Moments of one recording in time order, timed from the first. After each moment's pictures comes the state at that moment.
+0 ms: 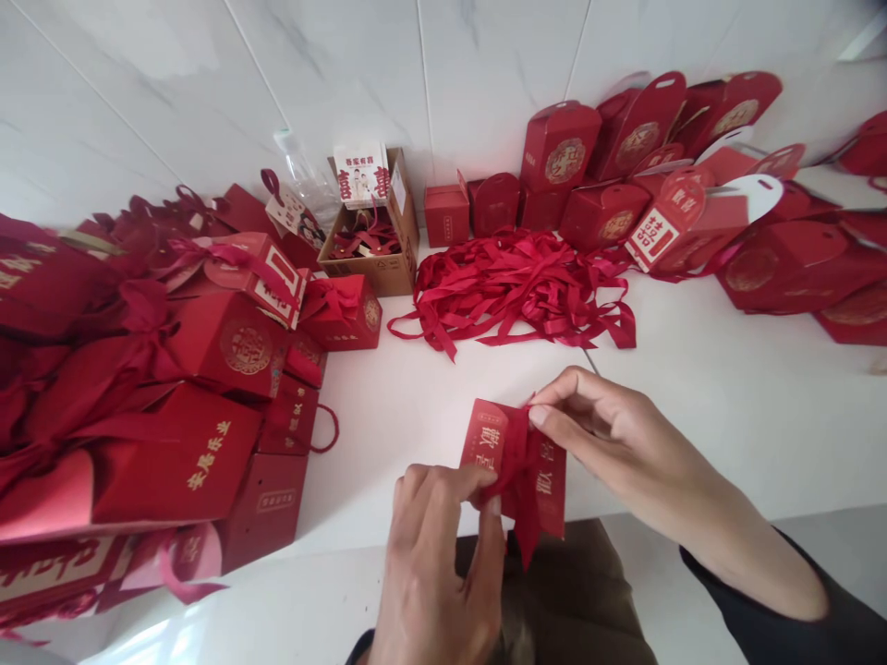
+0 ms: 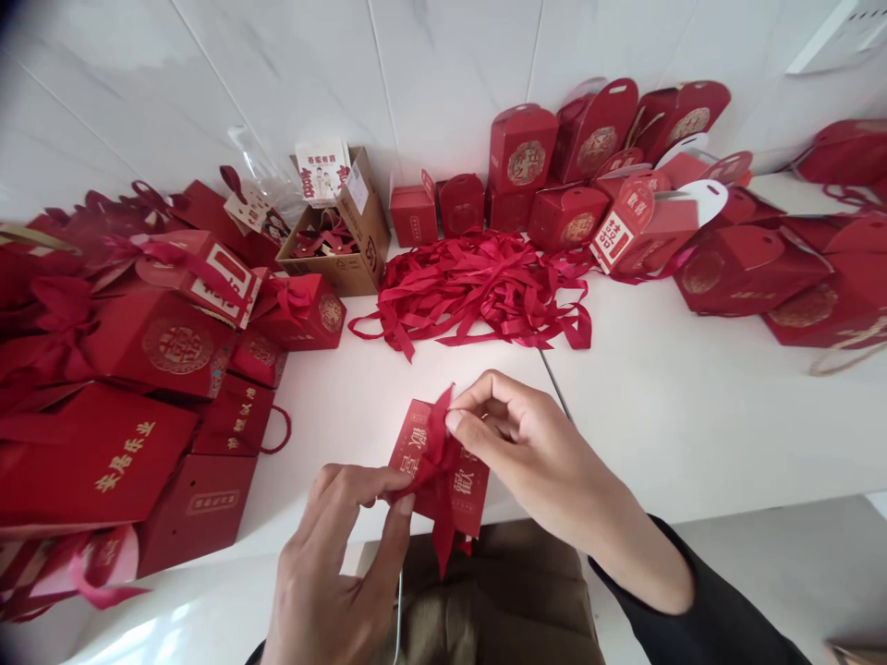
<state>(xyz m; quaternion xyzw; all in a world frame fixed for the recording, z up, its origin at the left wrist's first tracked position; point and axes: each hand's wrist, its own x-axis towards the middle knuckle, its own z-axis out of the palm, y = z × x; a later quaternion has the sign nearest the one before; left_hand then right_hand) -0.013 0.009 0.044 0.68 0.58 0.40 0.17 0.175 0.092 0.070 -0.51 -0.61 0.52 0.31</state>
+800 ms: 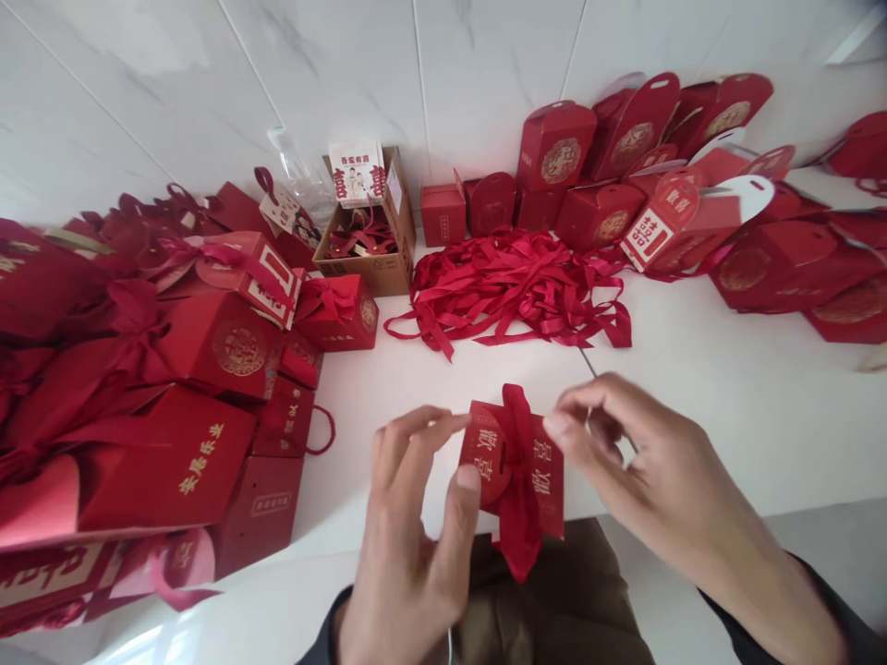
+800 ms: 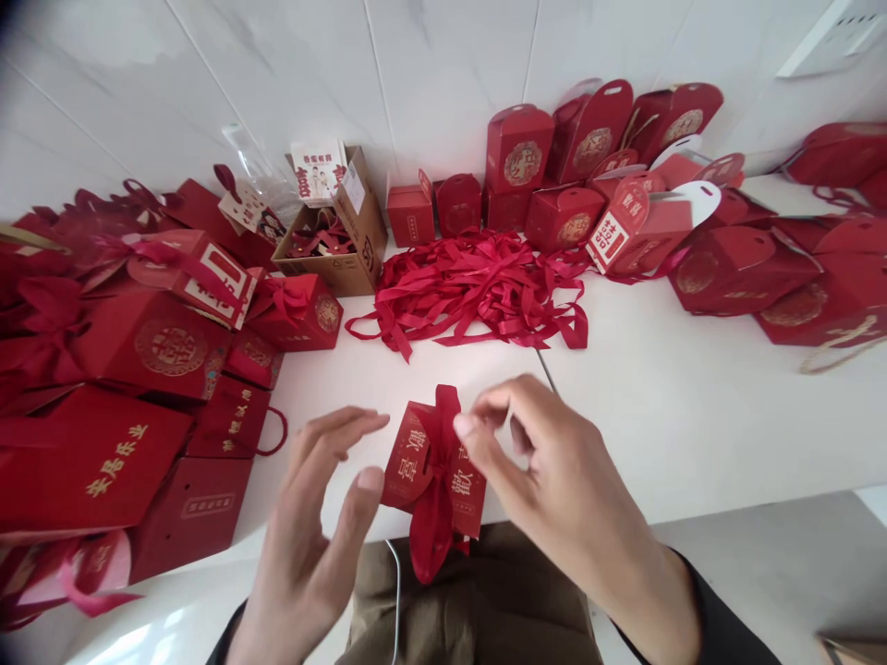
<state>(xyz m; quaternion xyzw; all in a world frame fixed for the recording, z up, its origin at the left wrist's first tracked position) -0.033 0.030 0.055 0.69 0.56 0.39 0.24 0.179 0.072 0.067 -0.55 -0.72 0.25 0.34</state>
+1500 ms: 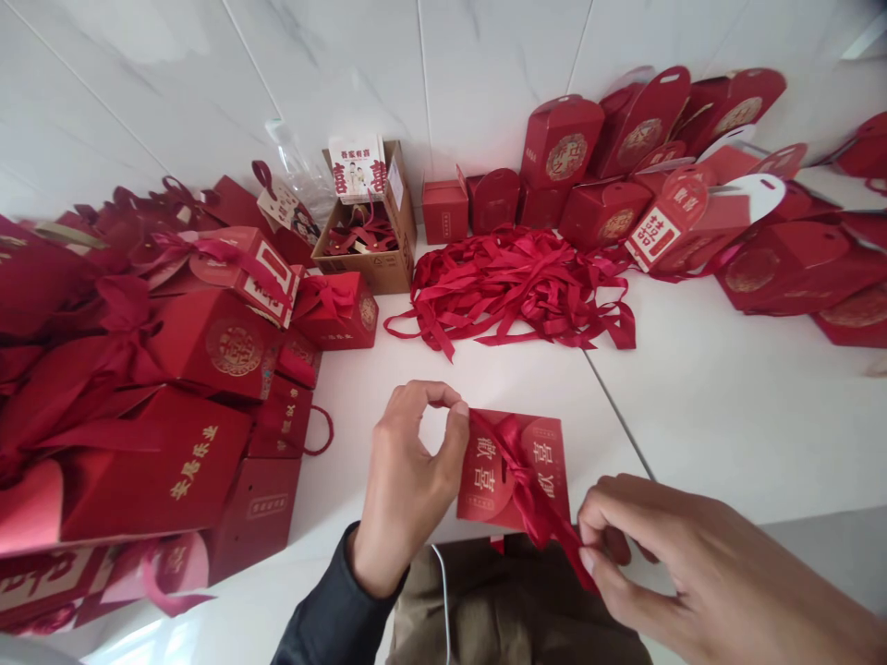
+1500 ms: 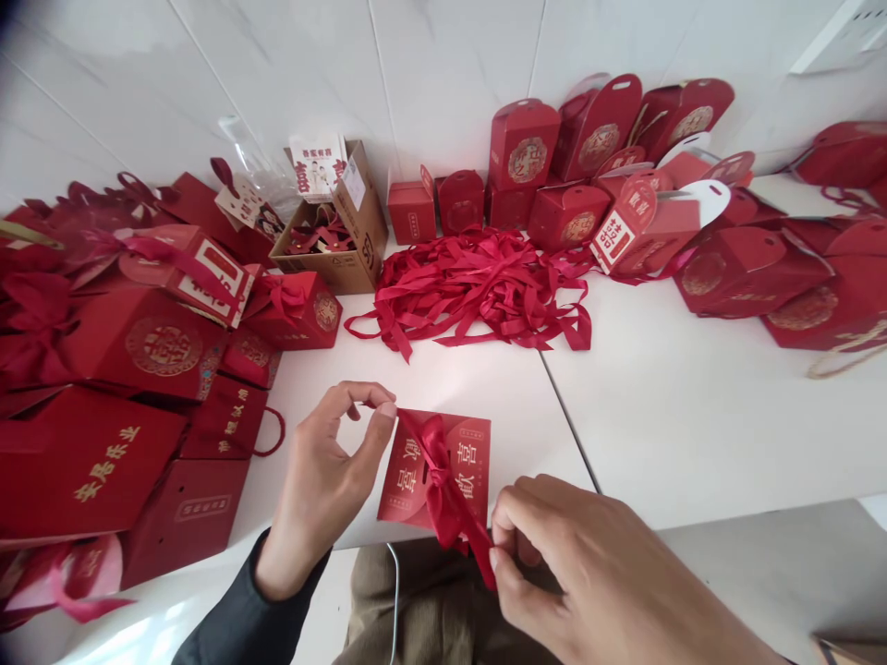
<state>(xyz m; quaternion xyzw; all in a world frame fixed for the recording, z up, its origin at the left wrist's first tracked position) -0.036 0.082 0.041 0.65 0.59 0.42 0.24 0.207 0.038 0.065 -0.47 -0.82 0.29 0.13</state>
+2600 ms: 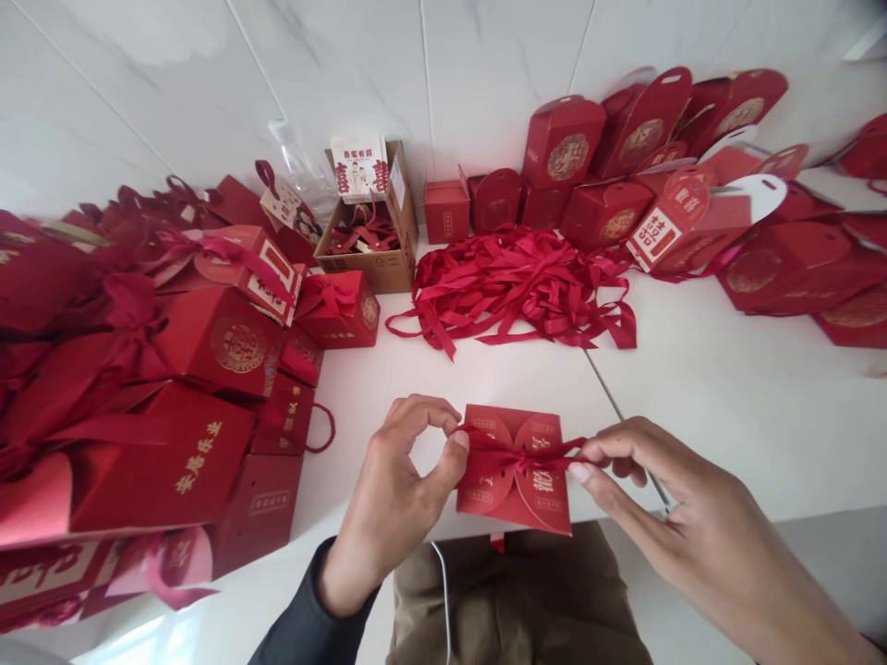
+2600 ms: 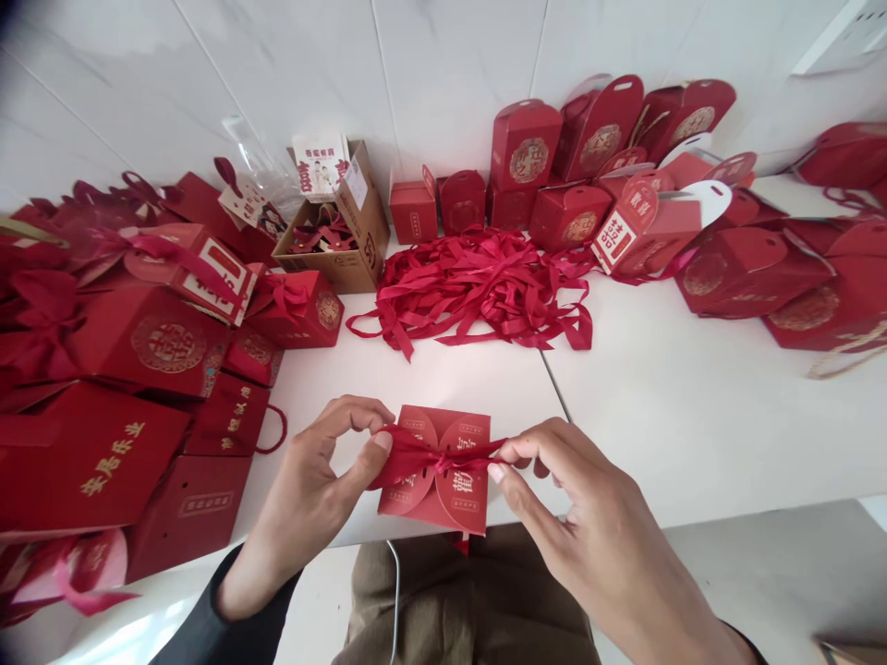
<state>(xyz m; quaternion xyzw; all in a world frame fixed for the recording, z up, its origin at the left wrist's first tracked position) -0.052 0.072 0.040 0.67 0.54 0.40 0.32 0.208 0.048 0.043 -0.56 -0.74 0.22 0.28</state>
